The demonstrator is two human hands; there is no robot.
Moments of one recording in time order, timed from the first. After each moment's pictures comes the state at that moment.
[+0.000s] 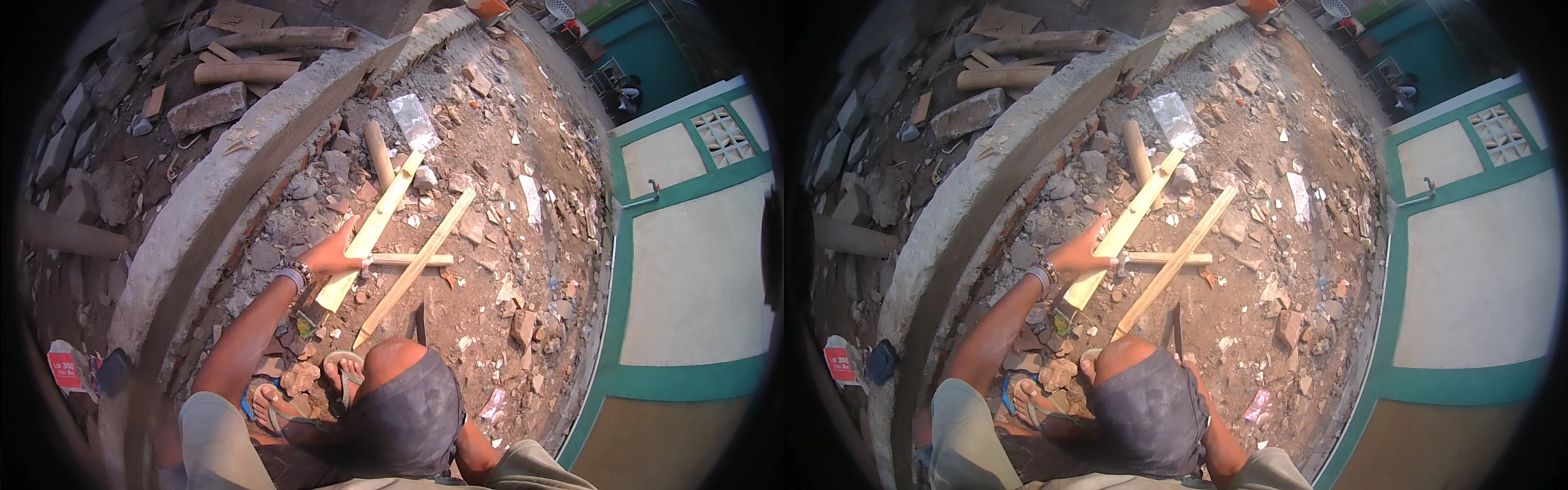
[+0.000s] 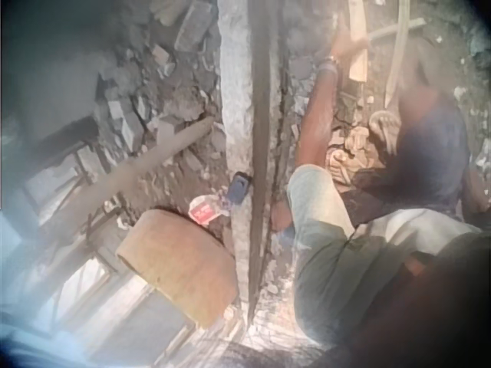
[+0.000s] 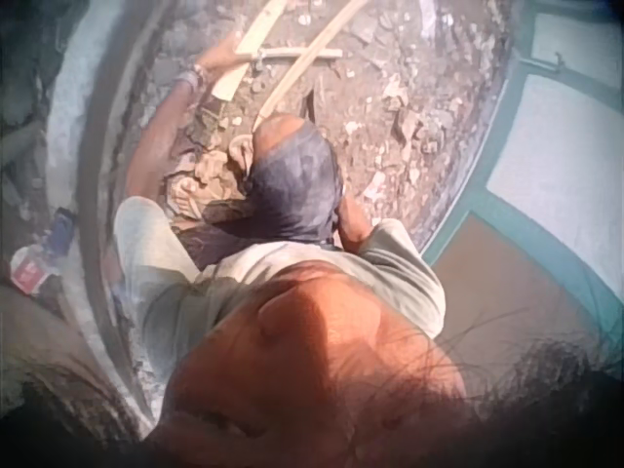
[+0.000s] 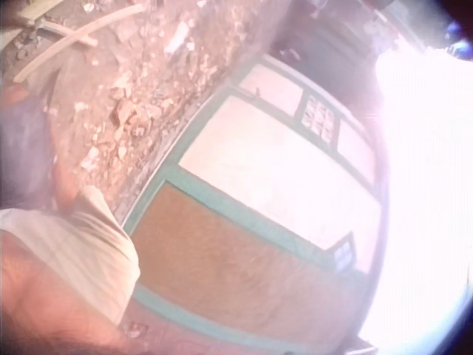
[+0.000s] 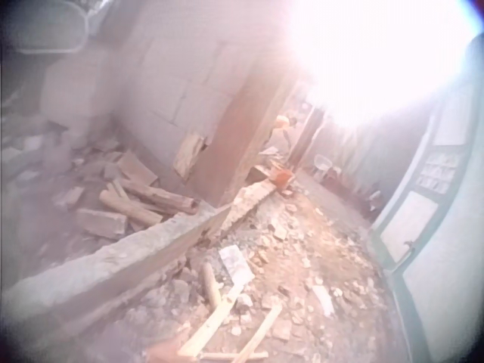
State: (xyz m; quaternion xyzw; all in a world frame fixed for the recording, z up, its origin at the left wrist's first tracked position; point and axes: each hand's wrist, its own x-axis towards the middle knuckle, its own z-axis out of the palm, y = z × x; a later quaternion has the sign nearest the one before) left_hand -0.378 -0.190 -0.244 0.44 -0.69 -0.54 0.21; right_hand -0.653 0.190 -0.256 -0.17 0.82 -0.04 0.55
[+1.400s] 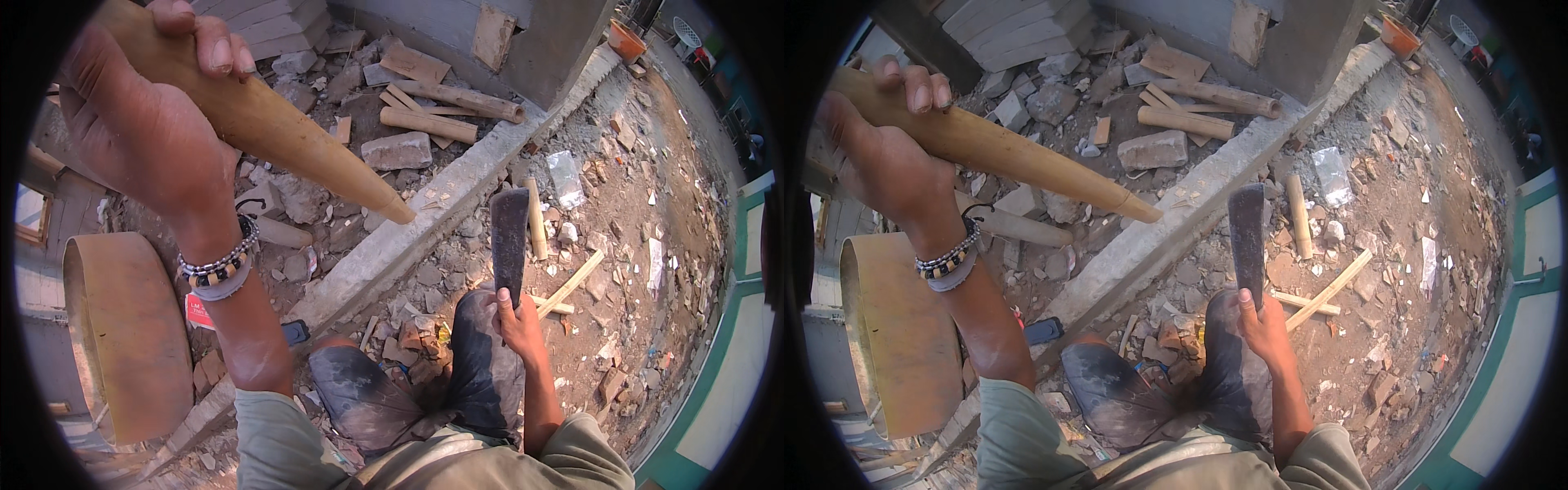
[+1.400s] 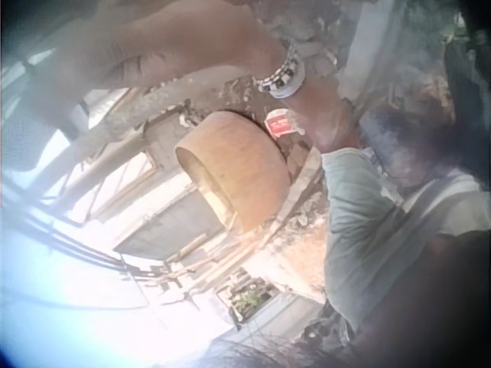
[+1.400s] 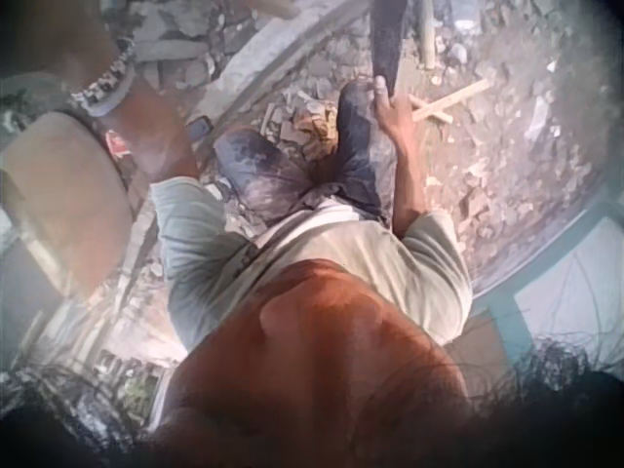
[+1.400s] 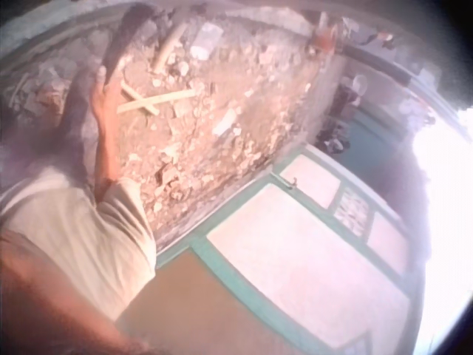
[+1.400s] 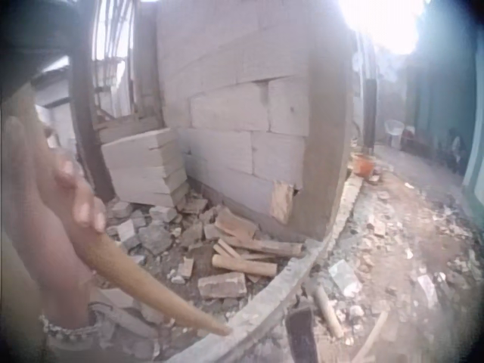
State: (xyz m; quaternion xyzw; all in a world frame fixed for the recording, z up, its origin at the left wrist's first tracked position) left_hand -0.139 -0.255 0.301 0.30 -0.54 -0.15 0.77; right_hand -0.473 -0.131 0.018 -0.50 0.60 -0.25 0.56
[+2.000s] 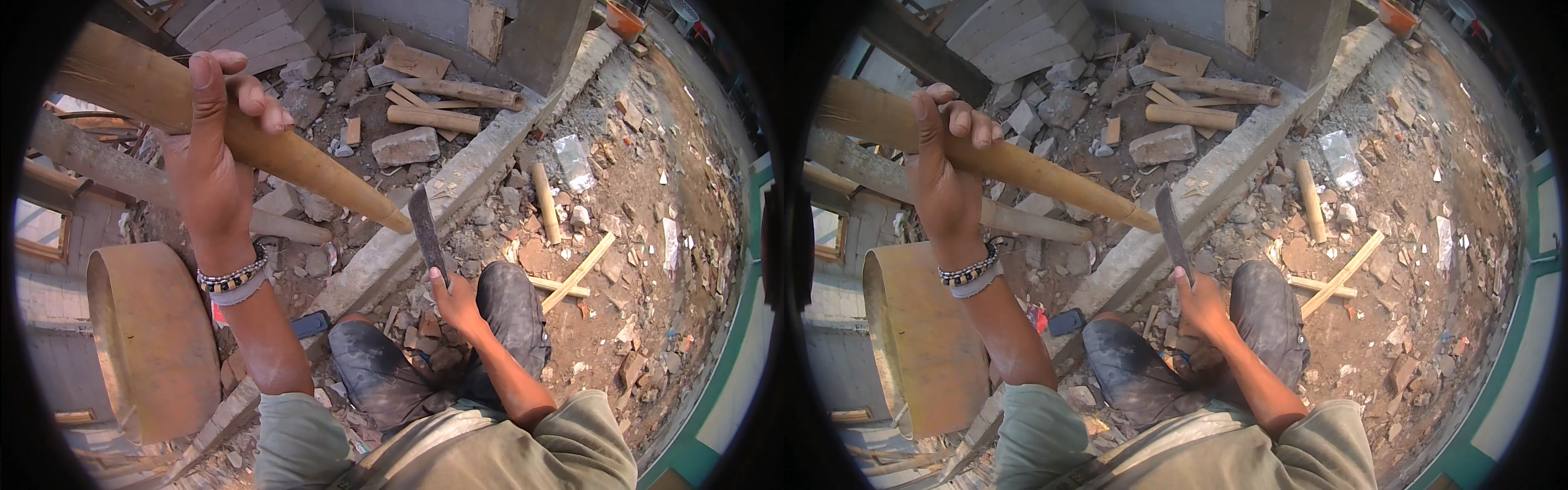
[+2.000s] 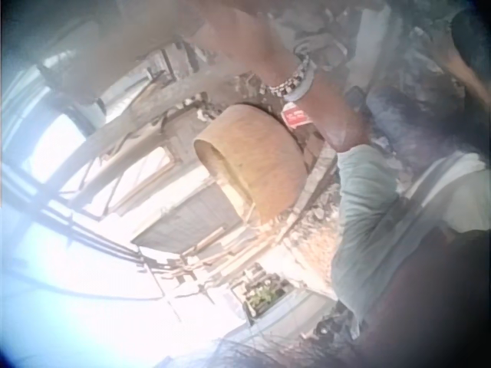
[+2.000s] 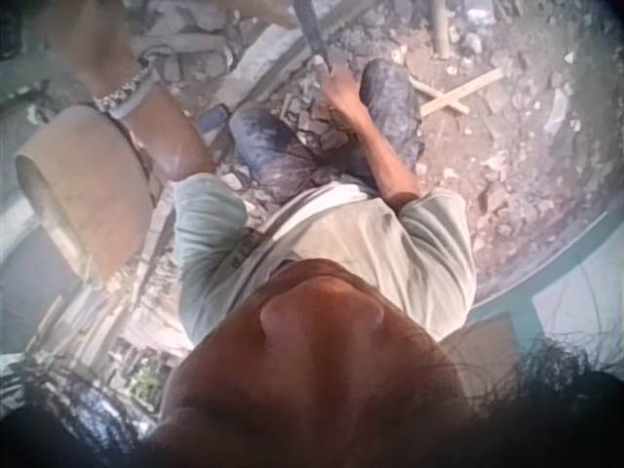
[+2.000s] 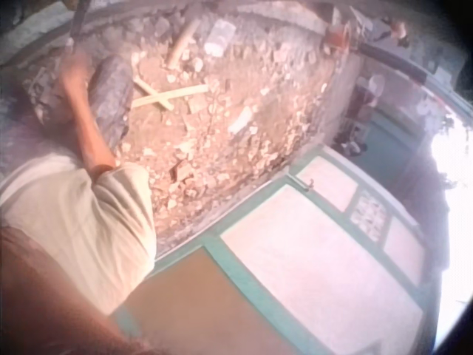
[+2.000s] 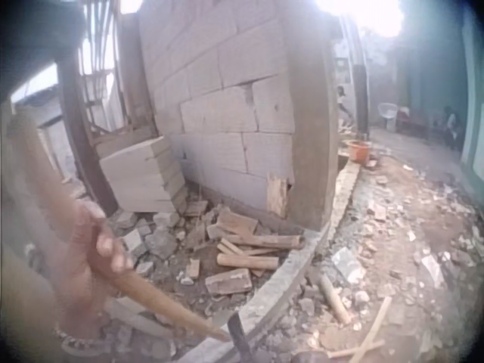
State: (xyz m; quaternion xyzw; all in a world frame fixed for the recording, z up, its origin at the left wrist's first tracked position) left_hand -0.165 -0.232 0.296 0.42 -0.53 -0.26 0.70; right_hand -0.361 -0.126 -0.023 -0.54 0.58 -0.26 0.55
